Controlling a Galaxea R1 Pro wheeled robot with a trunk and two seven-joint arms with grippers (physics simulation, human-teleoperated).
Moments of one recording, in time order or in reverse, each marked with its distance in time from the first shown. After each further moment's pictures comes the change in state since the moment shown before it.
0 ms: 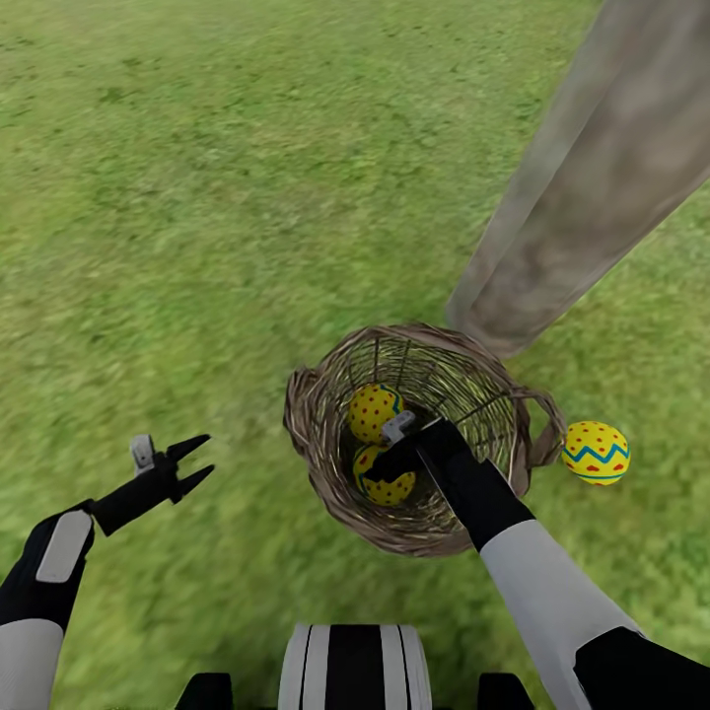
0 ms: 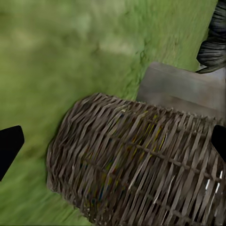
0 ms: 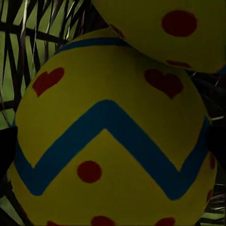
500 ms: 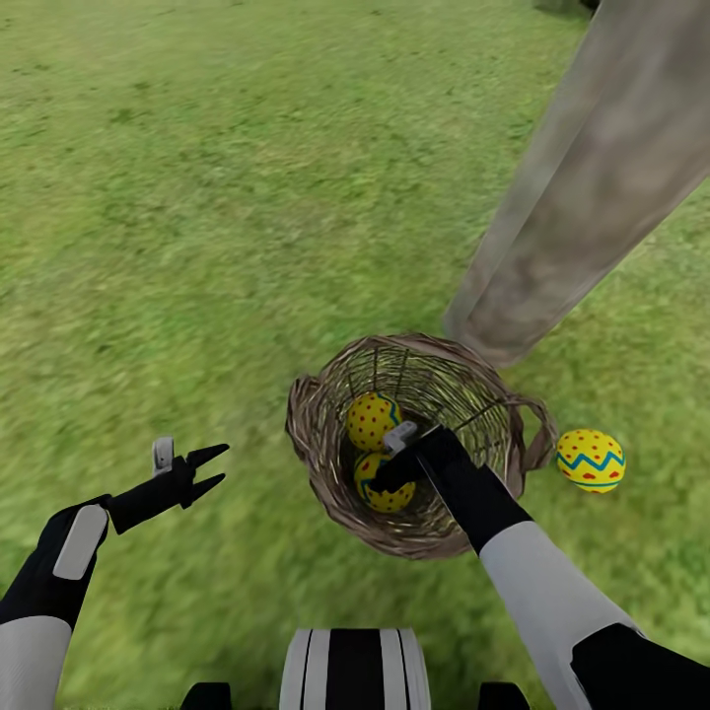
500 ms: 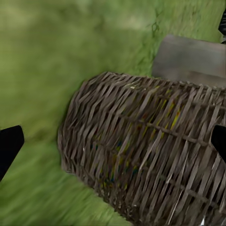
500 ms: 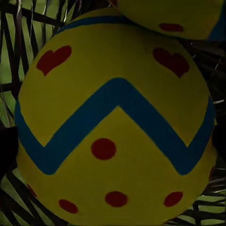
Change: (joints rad) left arm 0.000 -0.005 -0.080 -0.023 -0.082 -0.002 0.019; right arm 0.000 0.000 0.000 0.070 0.002 -0.002 -0.004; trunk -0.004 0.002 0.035
